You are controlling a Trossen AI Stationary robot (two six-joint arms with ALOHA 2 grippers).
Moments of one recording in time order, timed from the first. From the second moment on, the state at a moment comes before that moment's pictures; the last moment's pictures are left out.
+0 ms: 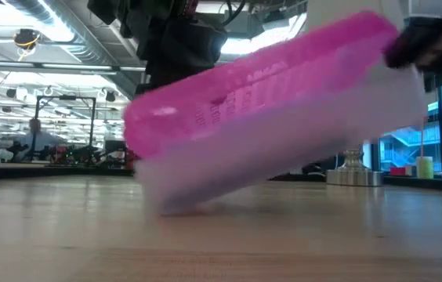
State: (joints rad) left arm -0.20 1.70 1.07 -0.16 0.13 -0.96; right arm 0.61 1.89 1.42 -0.81 -0.25 0.57
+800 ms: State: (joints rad) left arm -0.23 1.65 1.08 -0.19 0.10 -0.77; right arm 0.61 1.77 1.37 -0.80 0.13 0.65
